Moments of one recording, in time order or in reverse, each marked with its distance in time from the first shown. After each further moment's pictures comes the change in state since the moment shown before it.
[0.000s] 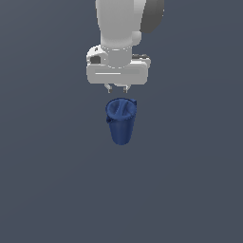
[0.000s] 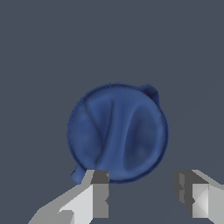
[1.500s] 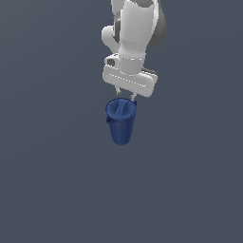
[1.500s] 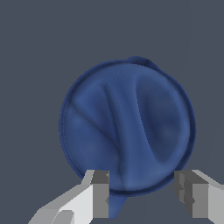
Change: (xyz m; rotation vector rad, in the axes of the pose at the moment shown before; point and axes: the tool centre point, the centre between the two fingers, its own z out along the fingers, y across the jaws) arm -0.020 -0.029 0.043 -0.085 0.126 0.437
